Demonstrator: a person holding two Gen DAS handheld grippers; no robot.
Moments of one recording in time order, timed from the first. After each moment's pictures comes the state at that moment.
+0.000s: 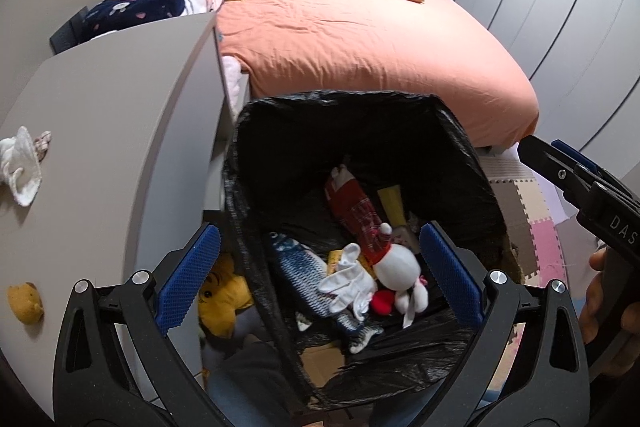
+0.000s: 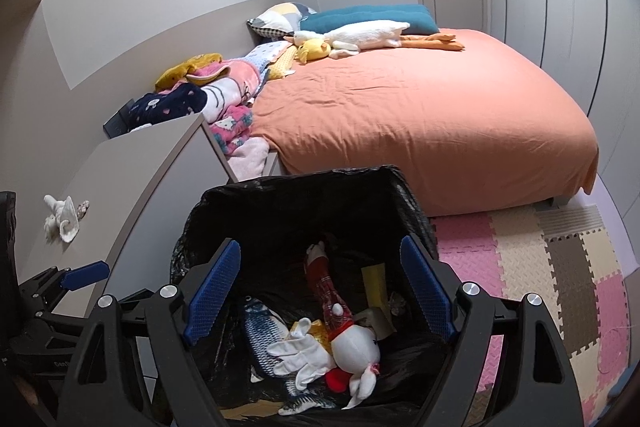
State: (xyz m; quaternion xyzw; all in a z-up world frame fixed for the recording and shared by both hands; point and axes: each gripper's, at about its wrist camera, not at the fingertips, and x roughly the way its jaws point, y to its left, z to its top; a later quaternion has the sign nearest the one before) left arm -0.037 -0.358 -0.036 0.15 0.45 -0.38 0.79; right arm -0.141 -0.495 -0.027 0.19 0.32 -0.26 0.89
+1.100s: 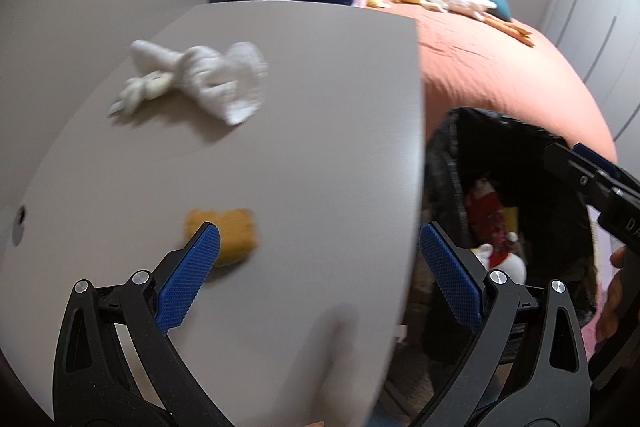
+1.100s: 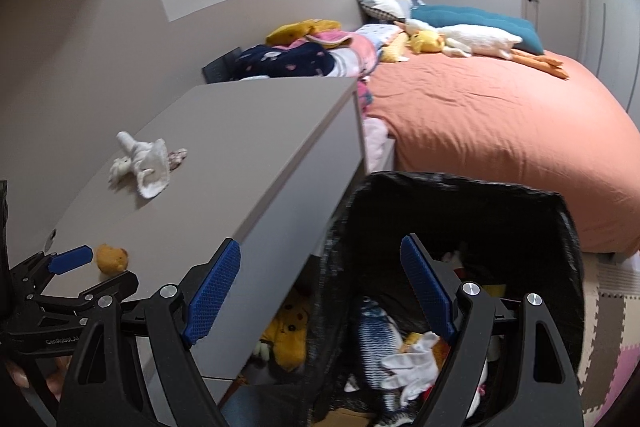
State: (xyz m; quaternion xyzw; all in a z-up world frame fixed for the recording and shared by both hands) left arm 0.019 -0.184 -0.029 0.11 0.45 -0.20 0.87; right arm -0.023 -0.368 -0.031 0.14 0.35 -0.10 0.92
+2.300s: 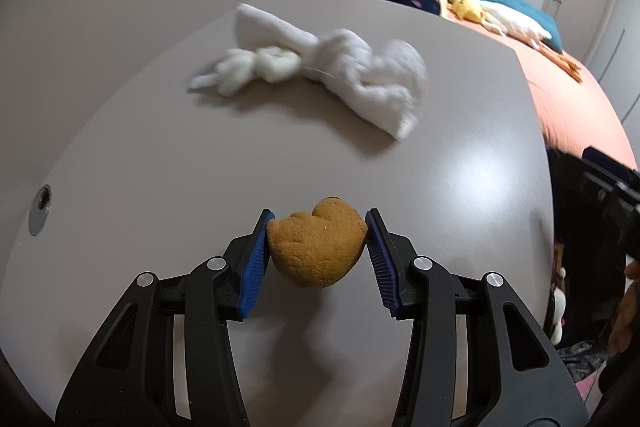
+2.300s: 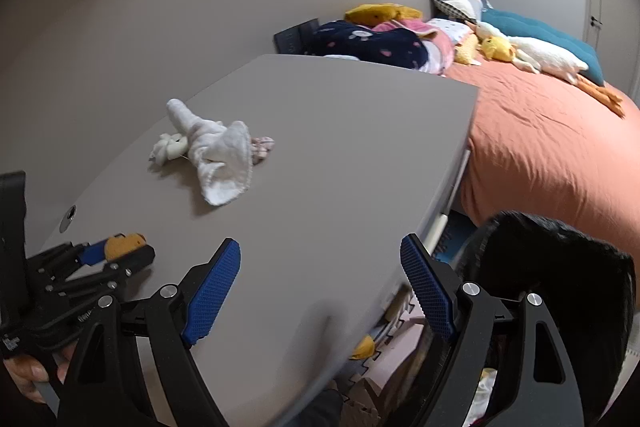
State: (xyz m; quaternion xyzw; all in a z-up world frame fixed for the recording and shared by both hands) left arm 0.090 -0.093 -0.042 0.07 0.45 -0.13 0.88; right arm 0.079 -0.276 -0.035 0.09 0.38 -0.01 0.92
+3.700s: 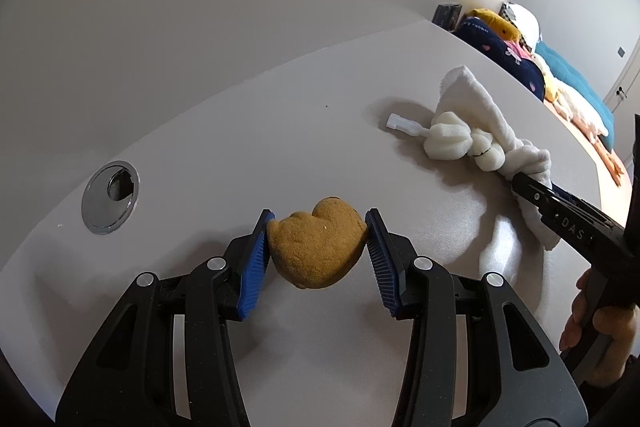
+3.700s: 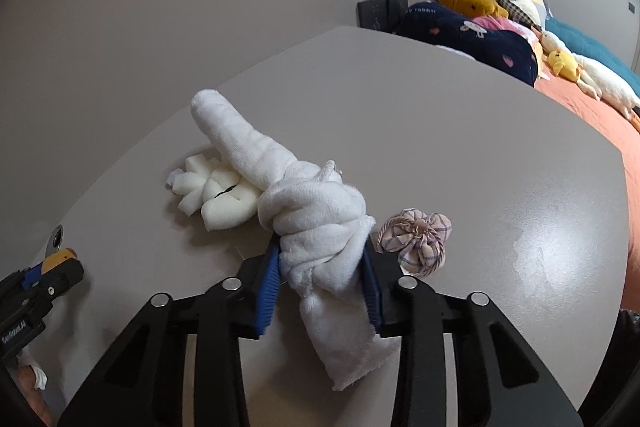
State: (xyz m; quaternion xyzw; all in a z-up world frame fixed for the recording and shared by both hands) left arm 0.150 0.039 -0.031 -0.05 0.45 -0.01 0.89; right arm 0.226 -0.165 -0.065 0.05 0.42 0.05 0.90
